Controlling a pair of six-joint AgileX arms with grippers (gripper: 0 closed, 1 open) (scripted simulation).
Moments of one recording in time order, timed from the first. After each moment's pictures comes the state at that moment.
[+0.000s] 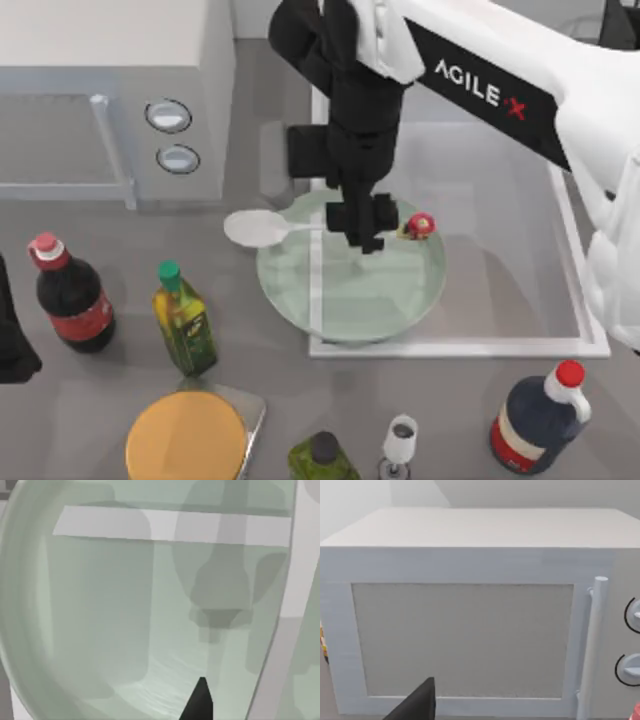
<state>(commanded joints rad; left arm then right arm) 0.00 0.00 0.00 0.00 0.00 0.00 0.64 2.51 2.37 -1.41 -0.01 -0.96</state>
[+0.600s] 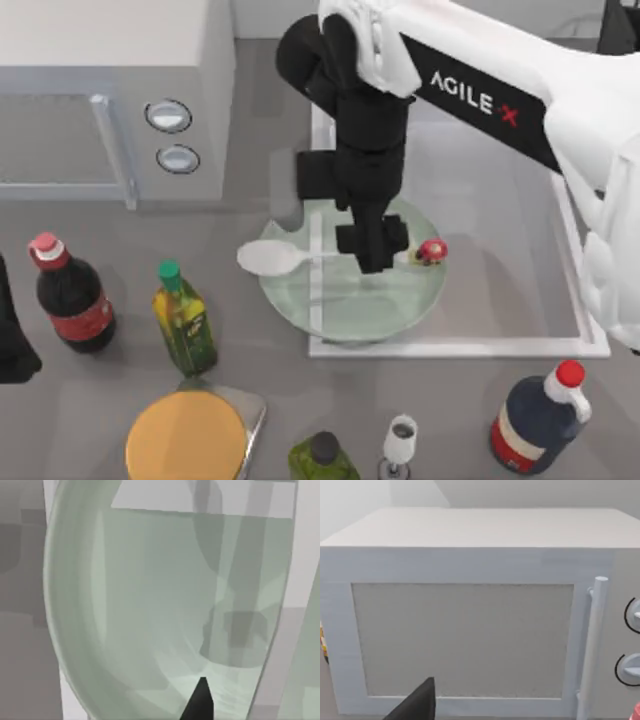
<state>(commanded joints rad) 0.00 0.00 0.00 0.00 0.00 0.00 0.63 2.52 2.31 -1.46 -0.04 -0.96</state>
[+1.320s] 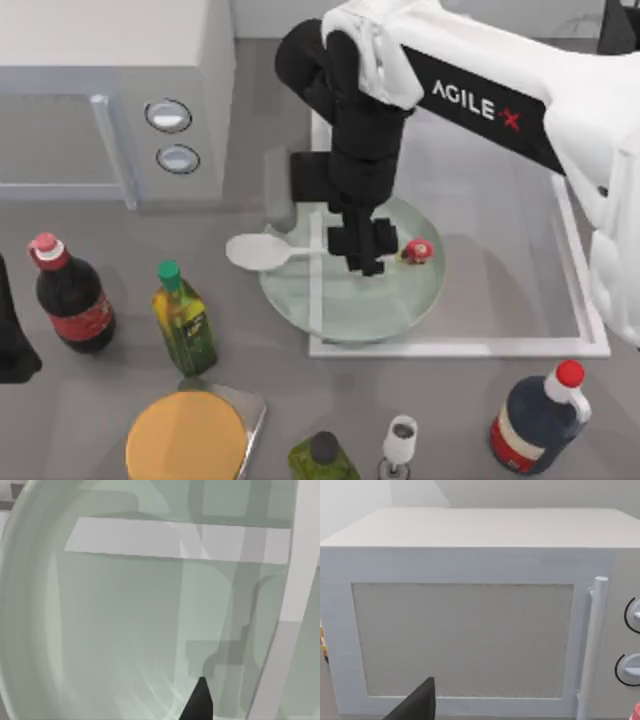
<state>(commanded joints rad) 0.00 0.00 0.00 0.00 0.00 0.00 0.64 2.49 2.23 -1.31 -0.04 -0.97</state>
